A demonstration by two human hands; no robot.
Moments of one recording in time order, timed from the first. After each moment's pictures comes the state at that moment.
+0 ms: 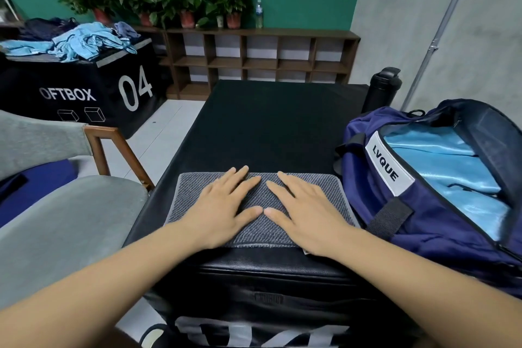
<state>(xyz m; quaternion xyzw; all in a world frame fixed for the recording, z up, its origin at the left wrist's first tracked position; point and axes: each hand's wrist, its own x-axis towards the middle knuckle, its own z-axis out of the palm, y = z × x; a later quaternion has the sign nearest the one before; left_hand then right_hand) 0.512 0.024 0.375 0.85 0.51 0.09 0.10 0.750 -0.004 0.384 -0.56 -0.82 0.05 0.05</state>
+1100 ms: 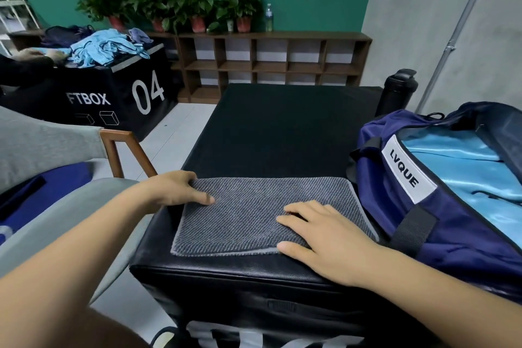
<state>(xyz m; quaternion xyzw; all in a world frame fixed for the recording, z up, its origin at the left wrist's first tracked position) 0.411 0.087 0.412 0.65 0.67 0.07 0.35 0.755 -0.035 0.398 -0.49 -0.87 0.05 0.01</state>
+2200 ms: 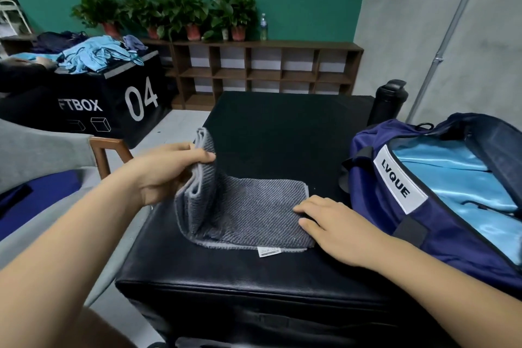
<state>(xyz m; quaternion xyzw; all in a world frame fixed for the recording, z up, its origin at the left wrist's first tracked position) 0.450 0.060 0.489 0.48 0.55 0.36 0.58 0.788 0.002 0.399 -0.57 -0.82 0.11 0.05</state>
